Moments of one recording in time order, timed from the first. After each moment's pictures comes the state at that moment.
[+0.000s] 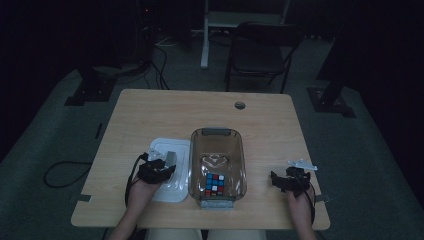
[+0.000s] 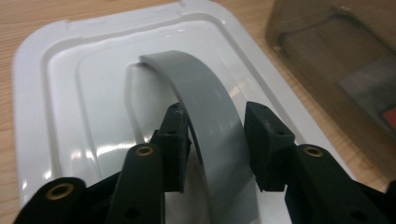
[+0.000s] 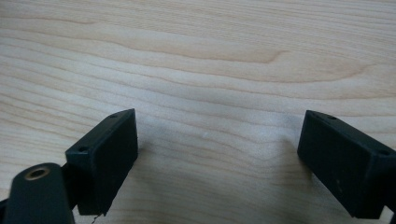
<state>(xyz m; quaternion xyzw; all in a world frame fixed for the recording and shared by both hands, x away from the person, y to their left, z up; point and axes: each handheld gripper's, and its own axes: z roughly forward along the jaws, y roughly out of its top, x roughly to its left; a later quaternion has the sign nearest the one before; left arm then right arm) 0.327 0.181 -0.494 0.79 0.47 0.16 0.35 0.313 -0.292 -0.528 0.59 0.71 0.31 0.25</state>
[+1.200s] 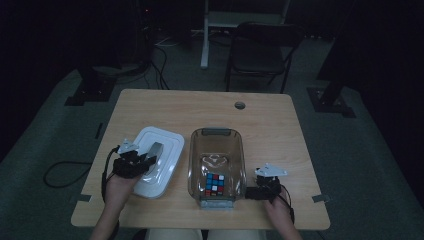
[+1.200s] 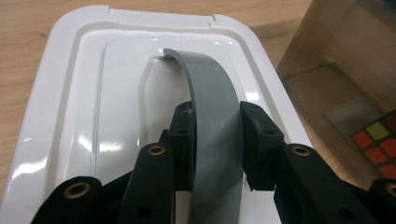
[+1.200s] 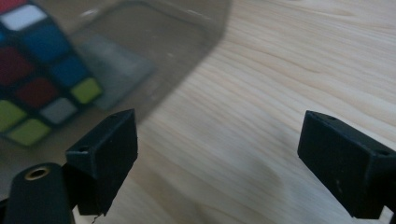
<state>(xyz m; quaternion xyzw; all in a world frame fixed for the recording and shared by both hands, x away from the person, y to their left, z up) 0.317 0.234 -0.443 0.76 0.49 0.16 0.40 0.293 -0.204 -0.517 0.42 0.80 0.39 0.19</state>
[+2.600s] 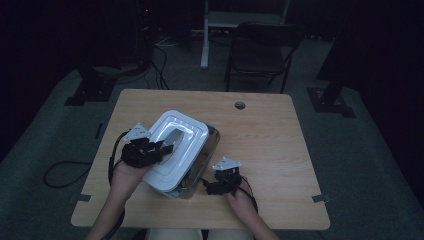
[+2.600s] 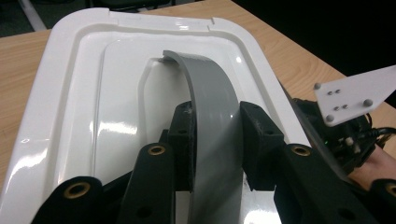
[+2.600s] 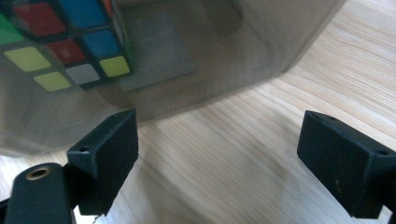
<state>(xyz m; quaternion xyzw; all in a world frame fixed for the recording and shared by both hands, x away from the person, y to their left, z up) 0.315 0.189 -0.372 0.79 0.39 0.13 0.46 0.318 -0.089 -0.518 0.36 0.84 0.38 0.17</state>
